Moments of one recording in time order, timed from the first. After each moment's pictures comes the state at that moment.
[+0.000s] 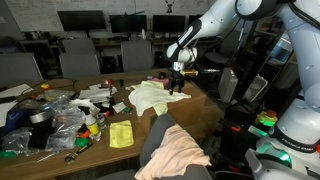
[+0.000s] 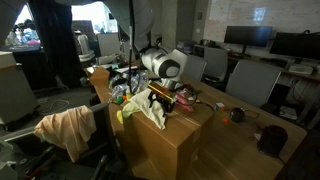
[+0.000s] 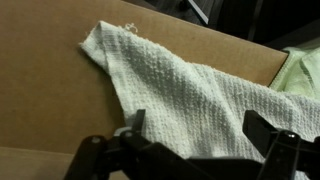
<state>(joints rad) -0.41 0.69 -0.03 -1.80 0.30 2.22 -0.33</state>
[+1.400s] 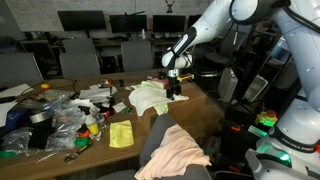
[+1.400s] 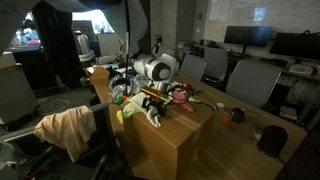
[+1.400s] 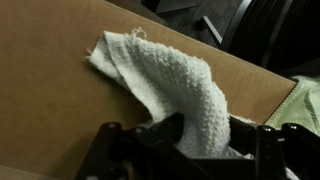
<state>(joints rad) -0.33 0.73 -0.04 -1.80 0.19 2.23 -0.30</state>
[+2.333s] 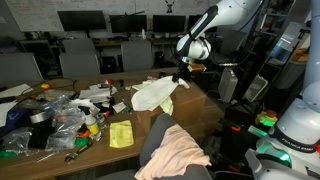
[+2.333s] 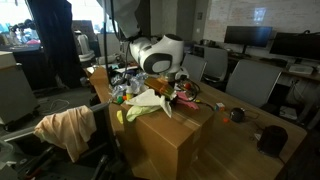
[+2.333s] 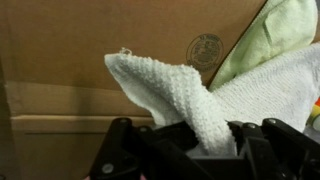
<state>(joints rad) -0.45 0.40 0.01 -2.16 0.44 2.68 -0.44</state>
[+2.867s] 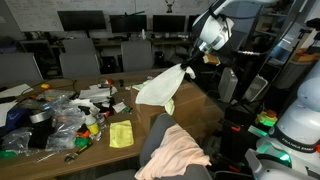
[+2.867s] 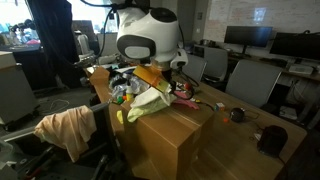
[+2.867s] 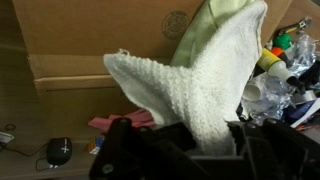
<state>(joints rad) -0.57 0.05 0.12 -2.43 0.94 2.78 -0.88</state>
